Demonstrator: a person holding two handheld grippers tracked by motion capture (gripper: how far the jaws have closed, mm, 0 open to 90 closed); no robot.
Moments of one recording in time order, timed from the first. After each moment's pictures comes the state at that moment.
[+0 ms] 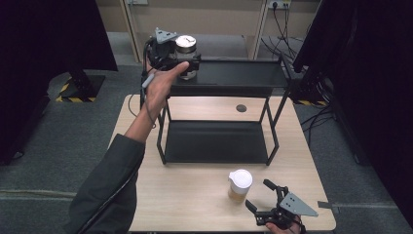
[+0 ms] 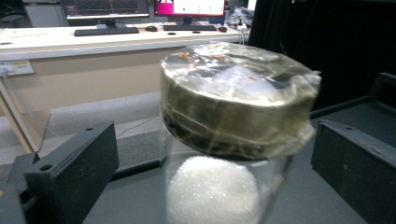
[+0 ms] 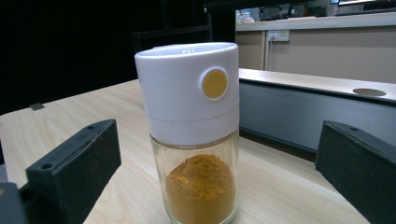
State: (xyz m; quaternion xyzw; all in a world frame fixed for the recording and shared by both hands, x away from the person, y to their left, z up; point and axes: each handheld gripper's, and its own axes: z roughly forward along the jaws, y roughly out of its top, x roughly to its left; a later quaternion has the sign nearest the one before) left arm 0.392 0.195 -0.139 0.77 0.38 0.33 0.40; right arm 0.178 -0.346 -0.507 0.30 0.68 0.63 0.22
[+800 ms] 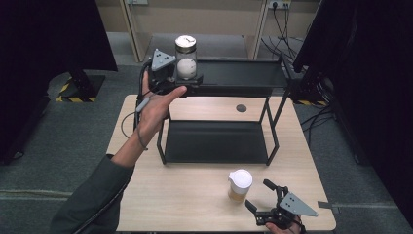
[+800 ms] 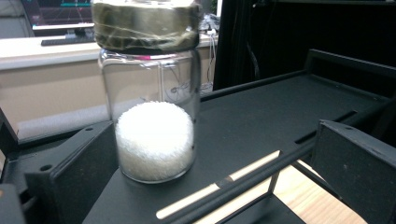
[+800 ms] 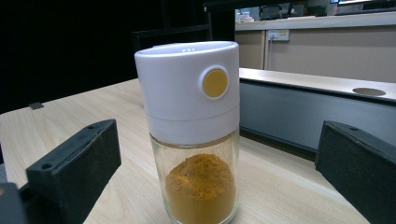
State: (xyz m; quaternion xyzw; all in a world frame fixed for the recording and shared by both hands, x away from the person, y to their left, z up) left arm 0.343 0.211 -0.174 0.78 0.32 0.32 0.44; right arm 0.177 -0.346 -0.507 0.30 0.68 0.63 0.22
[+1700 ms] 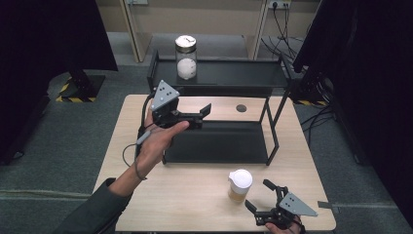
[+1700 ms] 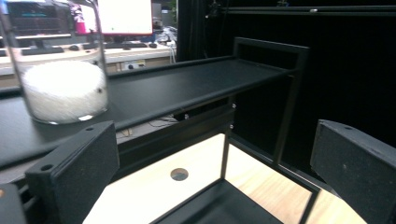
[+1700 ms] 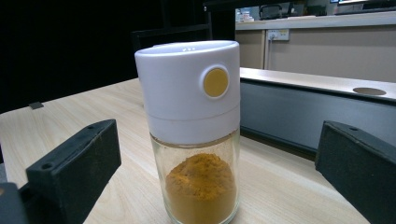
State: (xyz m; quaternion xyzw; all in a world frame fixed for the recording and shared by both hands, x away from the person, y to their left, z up) left arm 0.290 0.199 -0.263 0.67 0.32 0.27 0.61; right arm 0.177 -0.345 -0.507 0.30 0.68 0.63 0.22
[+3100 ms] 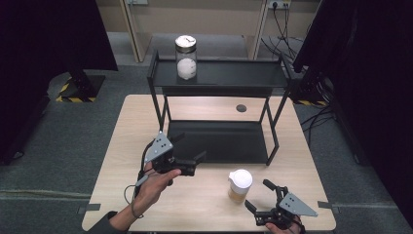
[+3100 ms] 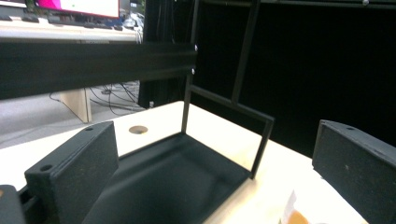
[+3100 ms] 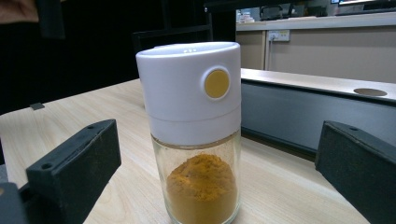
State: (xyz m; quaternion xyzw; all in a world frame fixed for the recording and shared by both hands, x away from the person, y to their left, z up) left arm 0.257 0.229 -0.388 0.67 0.31 0.19 0.65; right arm 0.178 -0.345 -0.507 0.30 0.68 0.63 0.22
